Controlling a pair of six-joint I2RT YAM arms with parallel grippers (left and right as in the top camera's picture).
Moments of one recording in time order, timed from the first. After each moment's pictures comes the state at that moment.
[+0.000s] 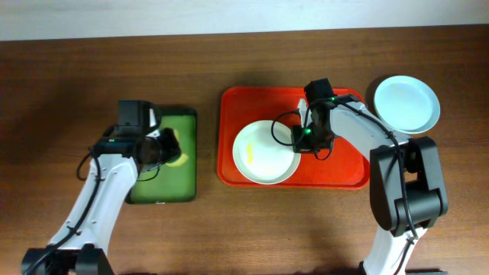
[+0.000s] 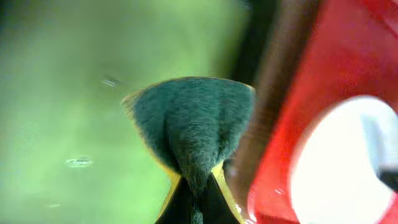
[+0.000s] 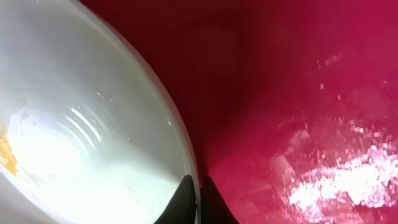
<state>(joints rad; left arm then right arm) -0.05 1.49 1.00 -0.66 0.18 -0.47 0.22 1.99 1.30 -0.78 -0.26 0.16</state>
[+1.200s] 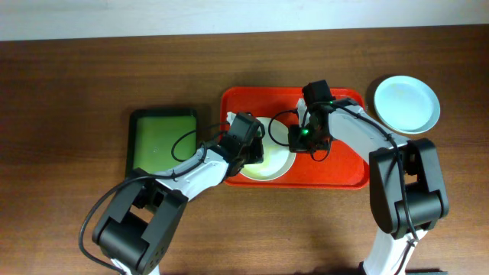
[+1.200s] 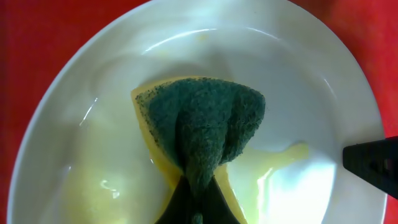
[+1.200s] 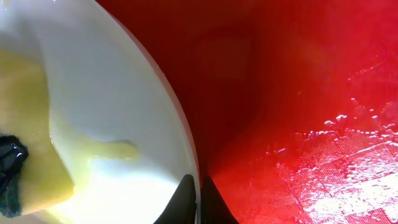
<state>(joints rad) -0.60 1.89 1.04 -0.15 0.01 -0.60 0.23 1.98 1.27 -0.71 -0.29 0.22</state>
